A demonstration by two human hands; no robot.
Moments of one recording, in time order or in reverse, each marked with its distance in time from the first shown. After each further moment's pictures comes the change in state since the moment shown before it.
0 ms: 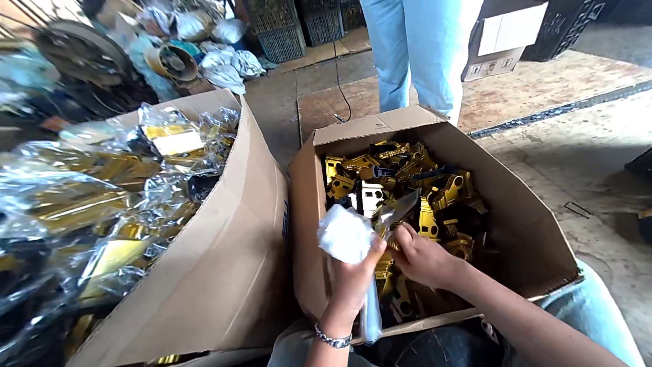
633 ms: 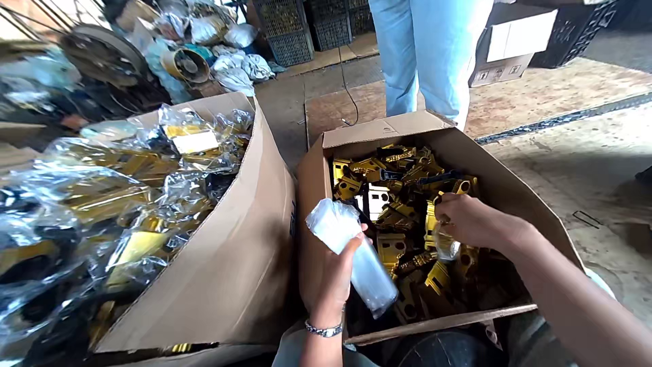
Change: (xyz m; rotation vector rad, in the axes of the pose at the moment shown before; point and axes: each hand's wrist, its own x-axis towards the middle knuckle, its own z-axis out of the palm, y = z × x) left_hand 0.014 0.008 -0.024 -0.043 0.030 -0.037; right_hand 0.006 0.015 -0.096 -0.172 -0.181 0.188
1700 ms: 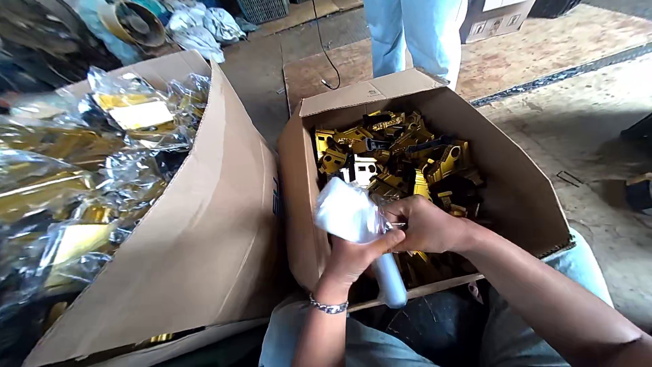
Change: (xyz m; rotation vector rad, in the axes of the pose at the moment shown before) left_hand -0.008 -0.014 0.014 0.030 -0.239 0.136; right_hand -0.001 -0.027 0.064 0.937 0.121 -0.424
